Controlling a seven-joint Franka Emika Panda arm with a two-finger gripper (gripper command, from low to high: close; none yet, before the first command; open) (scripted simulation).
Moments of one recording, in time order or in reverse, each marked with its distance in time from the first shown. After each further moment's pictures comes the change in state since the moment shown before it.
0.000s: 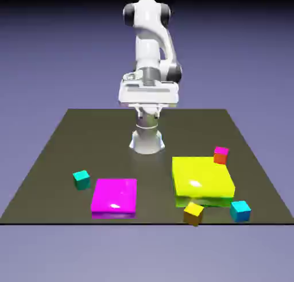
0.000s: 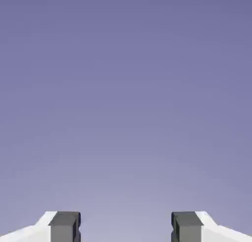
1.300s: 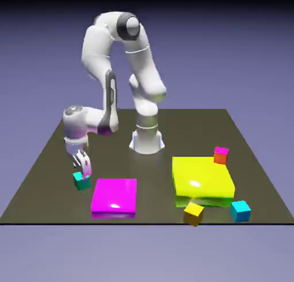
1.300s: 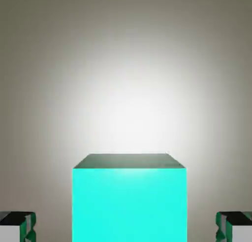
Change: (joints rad) arm -0.982 0.899 0.209 0.215 -0.391 -0.093 0.656
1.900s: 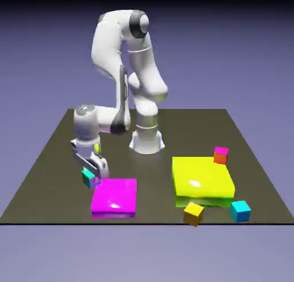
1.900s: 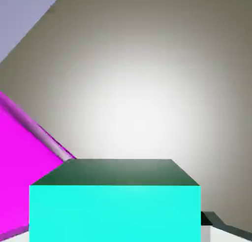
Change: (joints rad) arm 0.128 -0.111 0.260 0.124 0.144 -0.259 -0.079
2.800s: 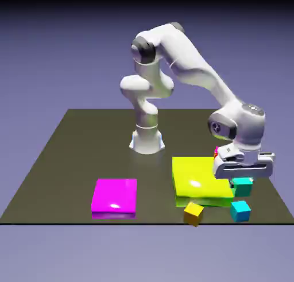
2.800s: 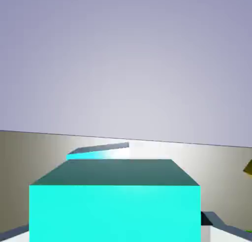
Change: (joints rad) arm 0.919 0.315 0.104 0.525 -0.195 -0.293 0.235
